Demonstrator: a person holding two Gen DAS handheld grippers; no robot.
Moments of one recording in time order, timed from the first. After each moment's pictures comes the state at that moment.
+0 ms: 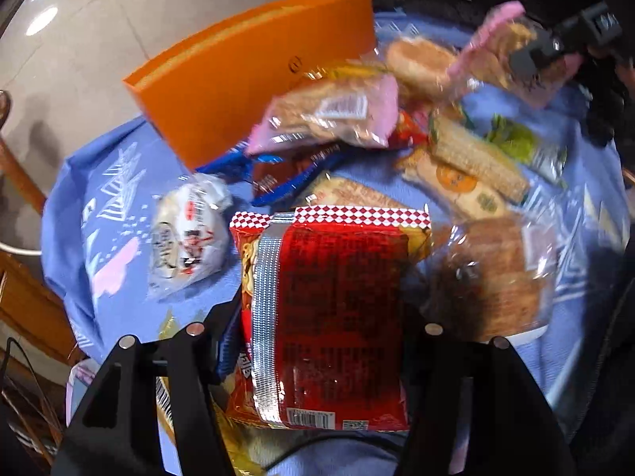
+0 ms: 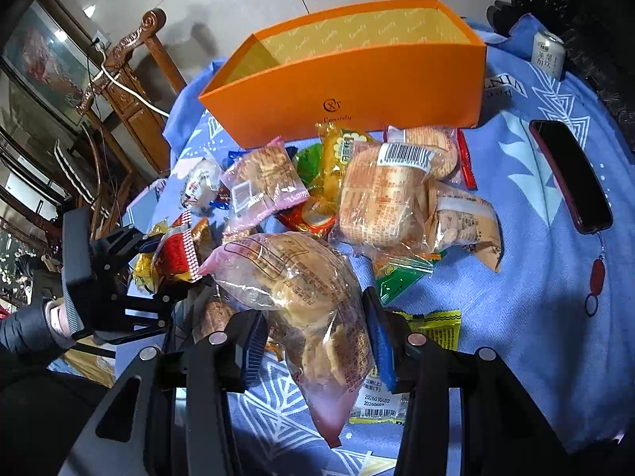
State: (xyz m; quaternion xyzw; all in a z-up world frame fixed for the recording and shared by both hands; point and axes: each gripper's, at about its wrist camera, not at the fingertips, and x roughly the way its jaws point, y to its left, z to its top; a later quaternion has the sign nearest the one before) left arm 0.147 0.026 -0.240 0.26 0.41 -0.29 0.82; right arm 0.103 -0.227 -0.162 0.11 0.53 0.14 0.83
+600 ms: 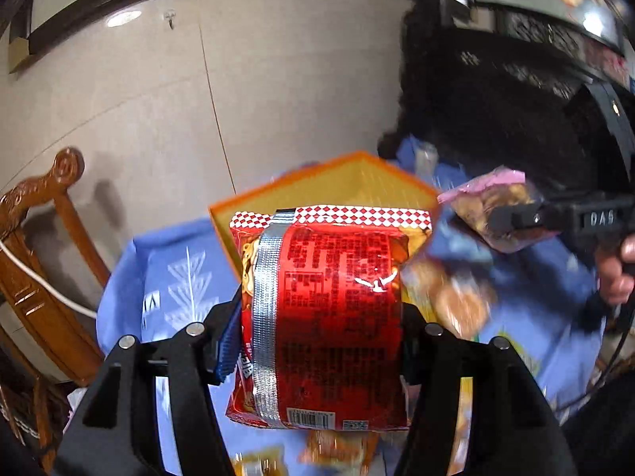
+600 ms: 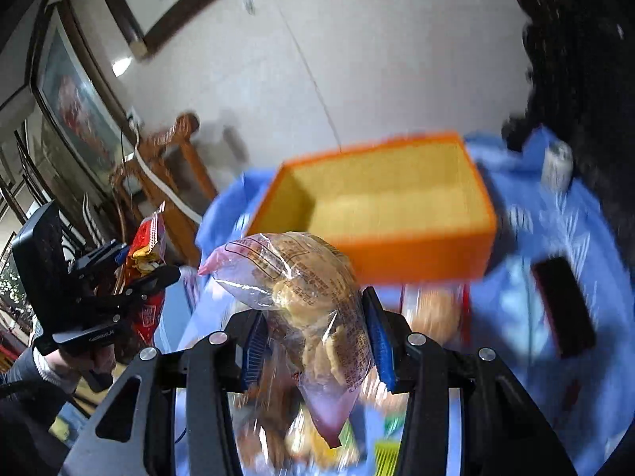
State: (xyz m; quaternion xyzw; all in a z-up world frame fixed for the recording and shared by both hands) left arm 0.229 0.001 -0.061 0.12 0.32 -0.24 0.91; right arm 0.174 -0.241 -0.056 0.12 0.38 0.16 0.91
